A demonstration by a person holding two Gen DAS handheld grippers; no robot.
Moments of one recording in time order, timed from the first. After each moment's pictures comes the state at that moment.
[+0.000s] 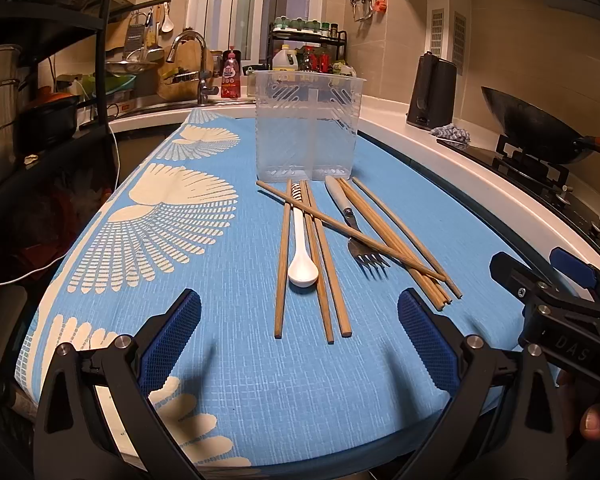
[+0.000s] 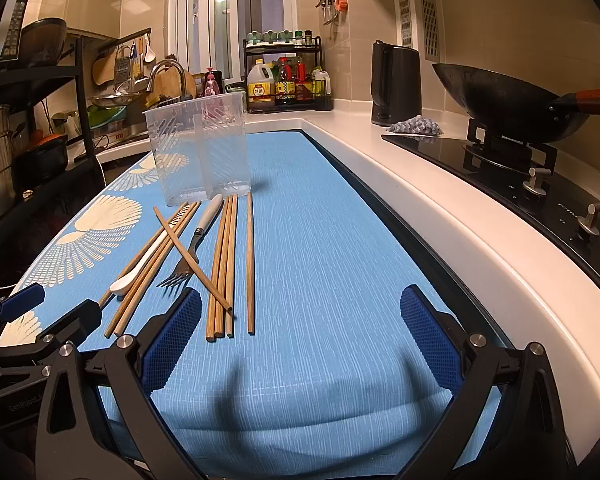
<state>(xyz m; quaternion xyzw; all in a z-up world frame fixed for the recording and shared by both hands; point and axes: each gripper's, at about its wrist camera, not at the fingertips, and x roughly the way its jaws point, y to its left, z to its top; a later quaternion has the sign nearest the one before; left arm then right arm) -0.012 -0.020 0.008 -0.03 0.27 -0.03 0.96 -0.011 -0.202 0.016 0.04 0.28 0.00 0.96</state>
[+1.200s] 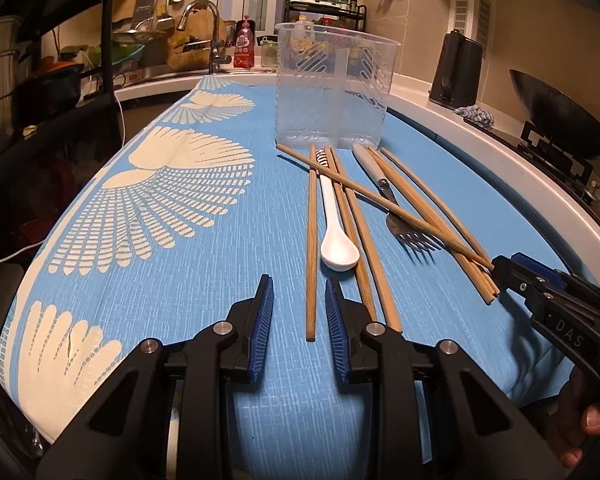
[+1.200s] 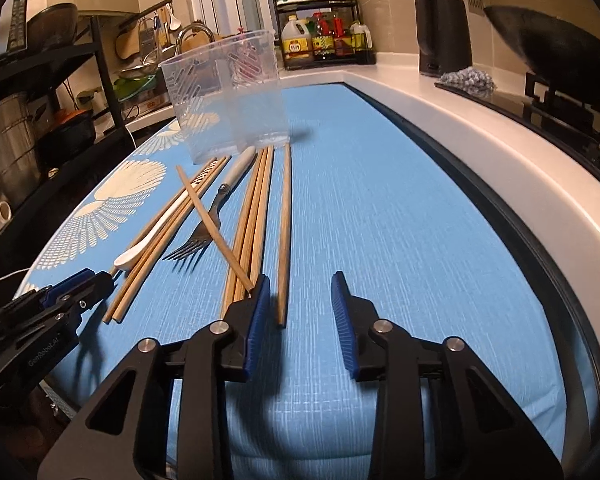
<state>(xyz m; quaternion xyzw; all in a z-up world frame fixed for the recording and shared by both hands) 0.017 -0.010 -0.018 -0.03 0.32 -0.01 0.95 0.031 -0.190 -0.020 0.05 0.35 0.08 0.93</state>
